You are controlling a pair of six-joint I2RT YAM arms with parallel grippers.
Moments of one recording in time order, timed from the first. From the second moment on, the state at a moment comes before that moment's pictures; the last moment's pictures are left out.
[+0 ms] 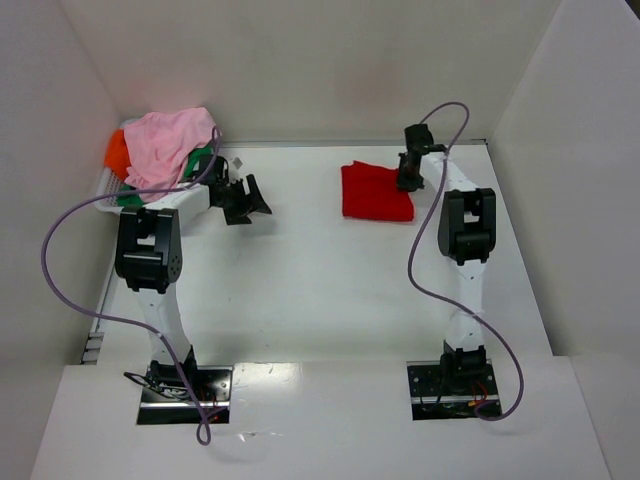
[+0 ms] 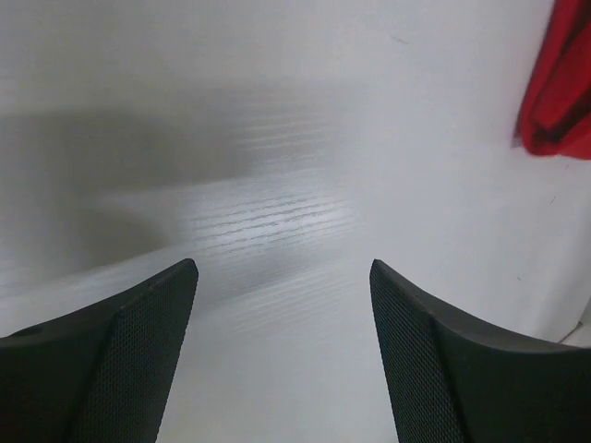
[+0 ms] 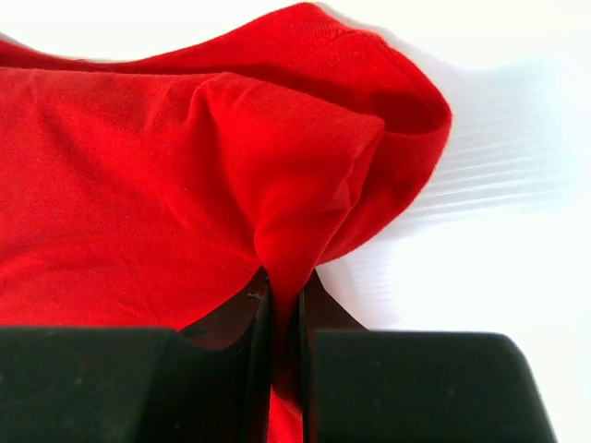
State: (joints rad) left arm -0.05 2.02 1.40 -0.36 0.48 -0.43; right arm 0.11 2.34 1.95 -0.62 0.05 0.30
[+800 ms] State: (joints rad) left arm -0.01 2.00 1.51 -0.49 0.47 -0.37; right arm -0.21 2.45 2.23 -0.66 0.62 -0.05
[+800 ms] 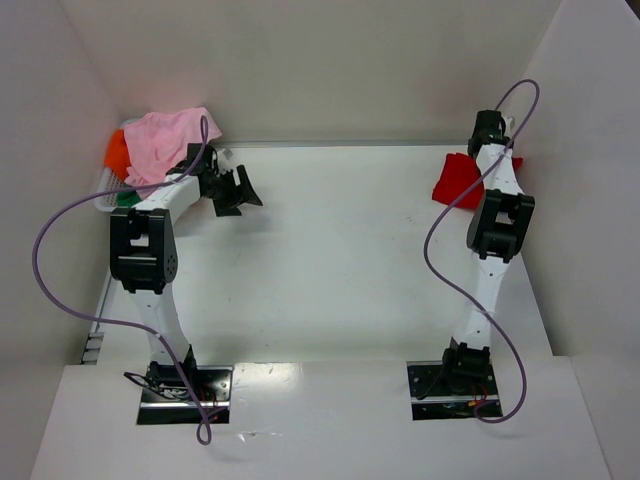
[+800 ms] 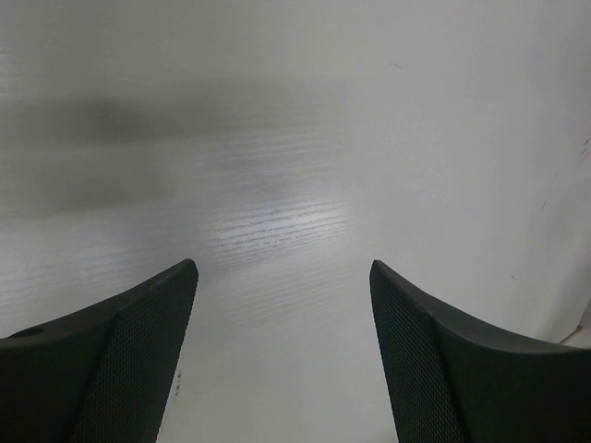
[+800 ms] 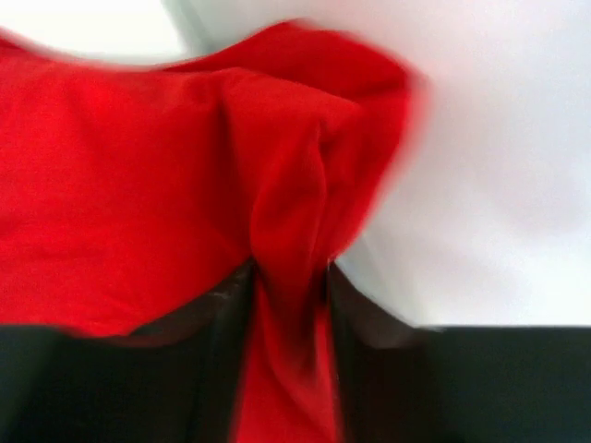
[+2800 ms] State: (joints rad) left arm 0.00 1.92 1.43 -0.46 0.56 -0.37; right arm -0.08 2.27 1.79 -0.51 0.31 0.30
